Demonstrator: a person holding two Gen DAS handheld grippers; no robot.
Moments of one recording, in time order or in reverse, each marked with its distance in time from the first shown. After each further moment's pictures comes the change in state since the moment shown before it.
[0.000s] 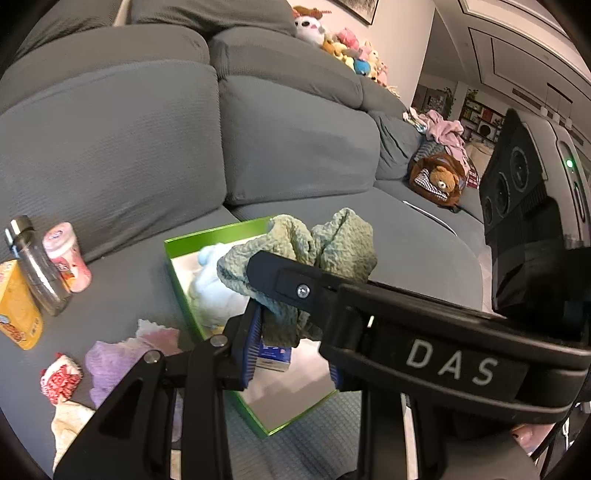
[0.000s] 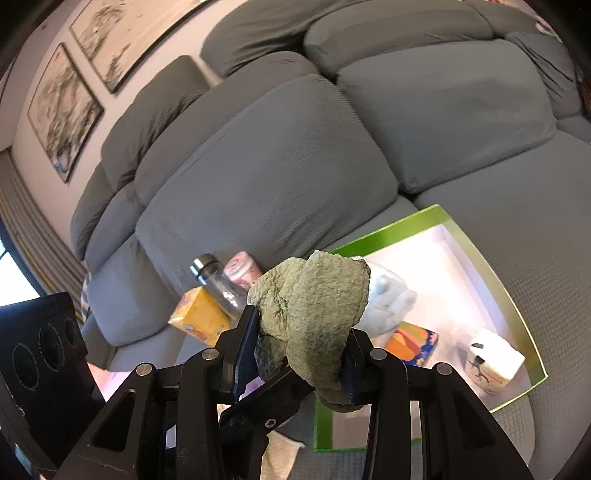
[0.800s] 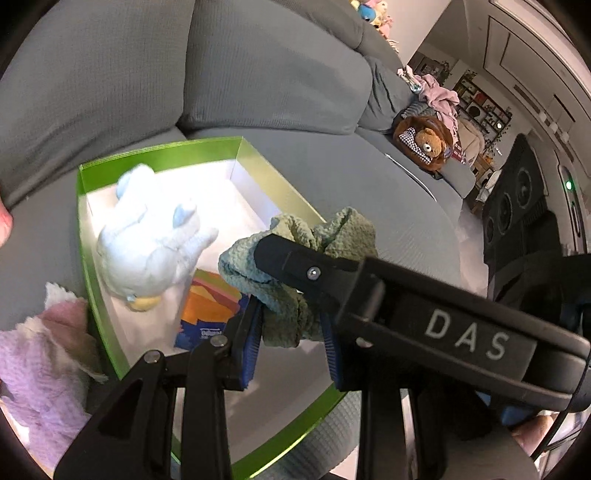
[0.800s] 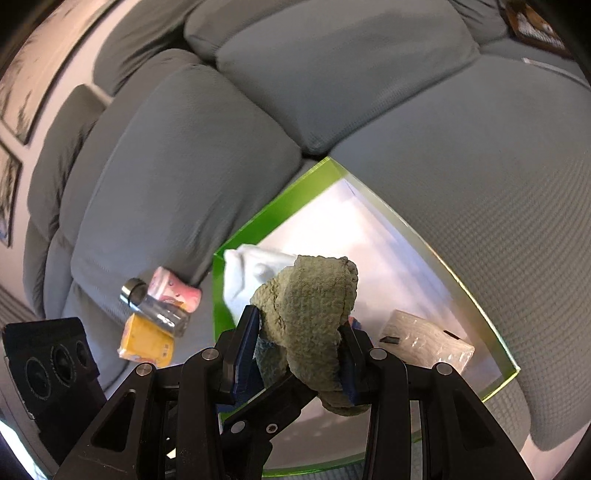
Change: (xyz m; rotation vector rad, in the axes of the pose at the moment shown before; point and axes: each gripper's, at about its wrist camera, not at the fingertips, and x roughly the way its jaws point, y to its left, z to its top) left arm 0.090 -0.003 -0.007 -0.118 0.255 -0.186; right arm 0.032 -0.089 -0.005 0.282 0.075 -0.178
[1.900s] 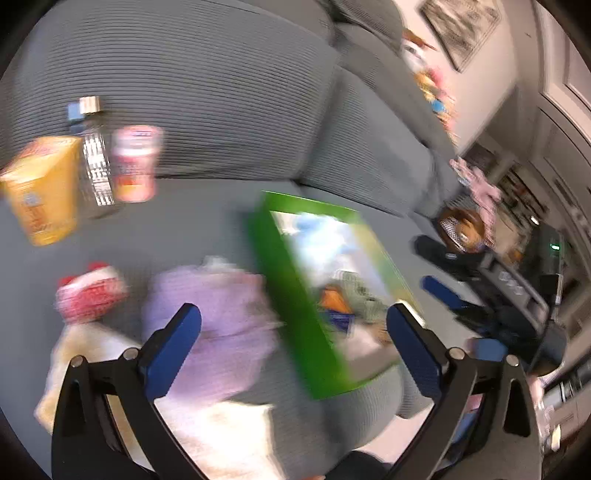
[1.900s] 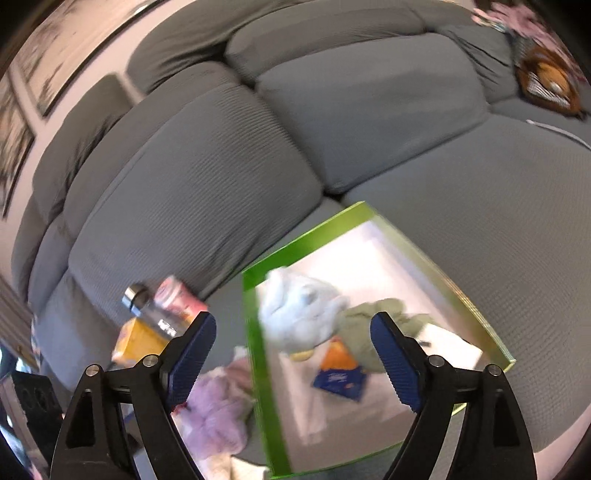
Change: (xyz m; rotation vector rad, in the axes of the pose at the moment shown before) left arm -0.165 0.102 -0.063 -0.276 -0.266 0.165; right arm -0.023 0.082 -0.019 -0.203 -0.134 -0.060
